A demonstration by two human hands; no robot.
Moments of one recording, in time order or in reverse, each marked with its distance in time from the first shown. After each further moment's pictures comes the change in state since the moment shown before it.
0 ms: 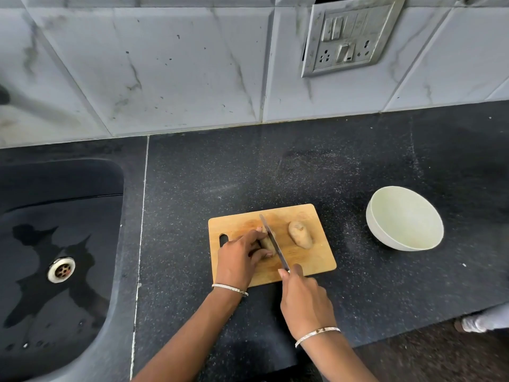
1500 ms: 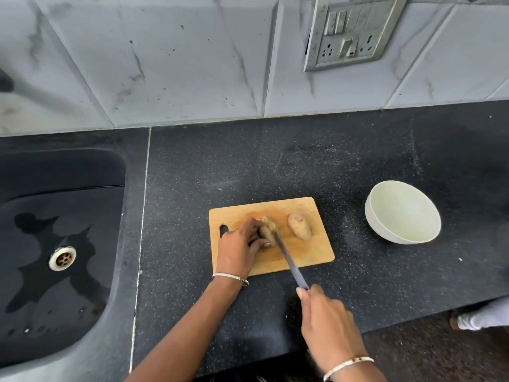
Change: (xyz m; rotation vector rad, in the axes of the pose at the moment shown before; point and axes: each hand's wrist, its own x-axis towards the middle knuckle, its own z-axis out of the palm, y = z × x) left_hand -0.003 0.003 0.001 -0.095 0.025 -0.040; right_hand -0.047 0.033 -0.011 0.061 -0.056 0.005
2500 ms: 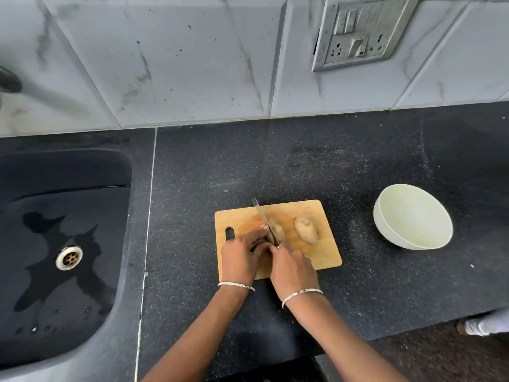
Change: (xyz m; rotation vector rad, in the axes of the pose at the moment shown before) left_hand -0.004 -0.009 0.006 -0.026 0.124 -0.029; right_hand 0.087 -0.057 0.017 -0.002 0.072 -0.061
